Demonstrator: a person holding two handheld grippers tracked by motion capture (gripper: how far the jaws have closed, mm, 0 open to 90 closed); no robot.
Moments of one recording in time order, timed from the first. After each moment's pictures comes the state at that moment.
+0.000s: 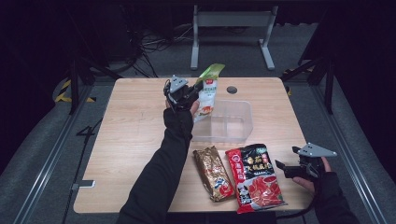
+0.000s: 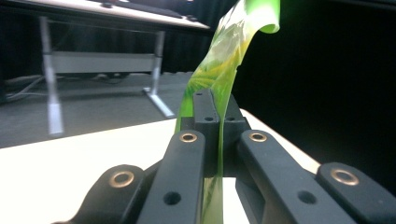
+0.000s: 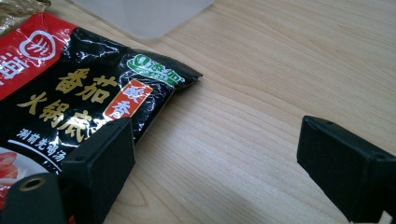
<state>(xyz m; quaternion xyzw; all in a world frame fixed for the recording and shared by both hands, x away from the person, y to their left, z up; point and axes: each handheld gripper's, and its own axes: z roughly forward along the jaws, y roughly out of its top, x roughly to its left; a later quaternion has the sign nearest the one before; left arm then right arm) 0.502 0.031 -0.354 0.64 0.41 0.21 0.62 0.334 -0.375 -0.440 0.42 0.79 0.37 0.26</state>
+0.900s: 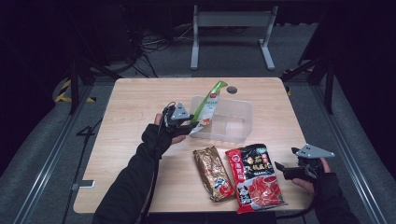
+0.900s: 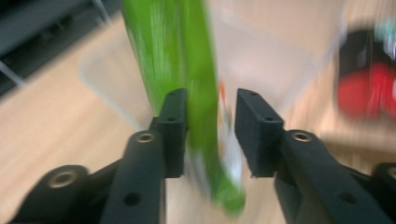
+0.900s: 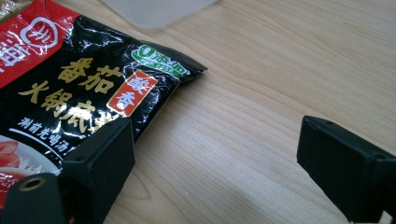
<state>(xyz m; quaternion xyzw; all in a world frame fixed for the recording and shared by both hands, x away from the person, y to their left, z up) 0.465 0.070 -0.404 0.87 0.21 0.19 0.41 0.332 -0.372 -0.441 0.41 0.80 0.35 0.26</state>
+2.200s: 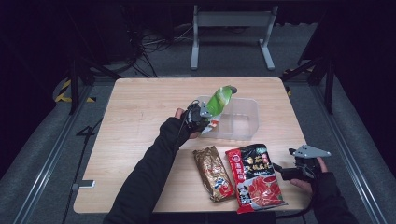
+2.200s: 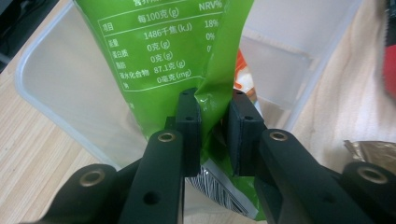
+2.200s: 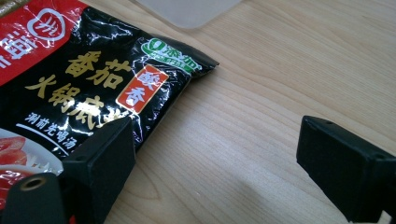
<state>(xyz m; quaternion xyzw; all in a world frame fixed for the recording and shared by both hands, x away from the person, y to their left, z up) 0.492 0.004 -0.408 0.91 0.18 0.20 0.31 0.335 -0.367 -0.444 0.40 0.81 0.35 0.24</state>
